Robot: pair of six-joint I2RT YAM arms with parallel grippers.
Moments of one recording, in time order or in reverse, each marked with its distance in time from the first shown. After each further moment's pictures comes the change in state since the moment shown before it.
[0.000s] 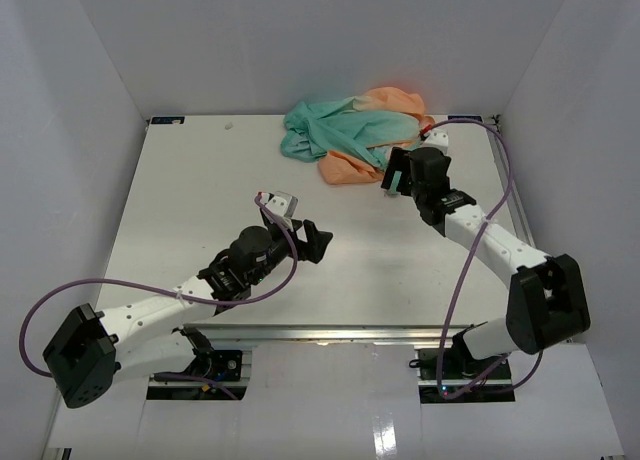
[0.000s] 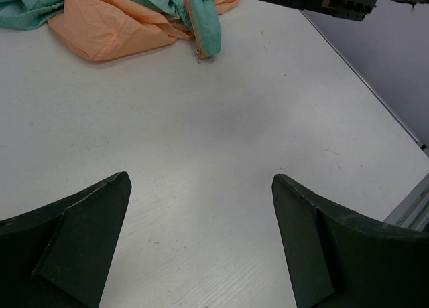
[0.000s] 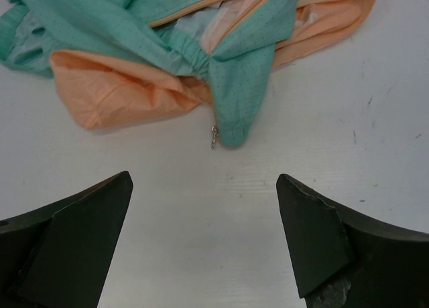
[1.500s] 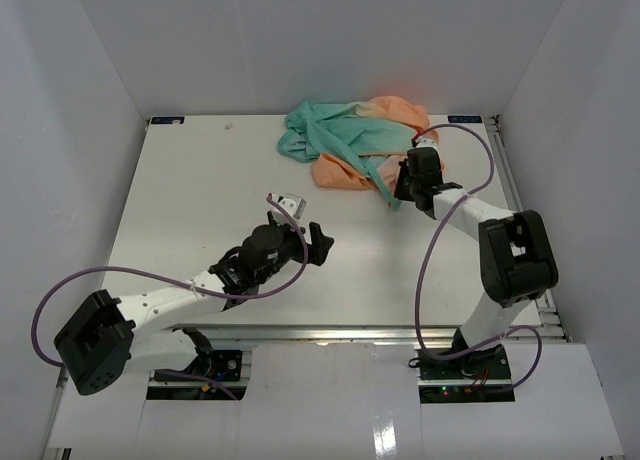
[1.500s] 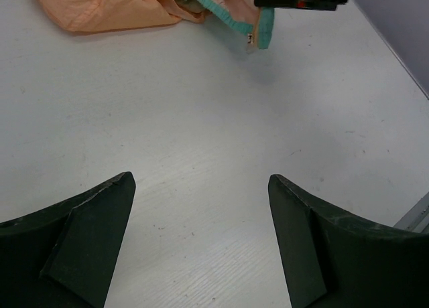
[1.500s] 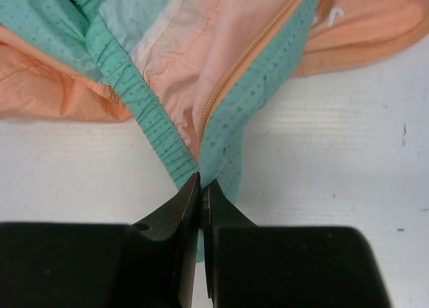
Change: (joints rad) left arm 0.001 0.102 0.007 -0.011 -0.002 -0.024; right arm -0.107 0.291 0.058 0.049 -0.205 -0.024
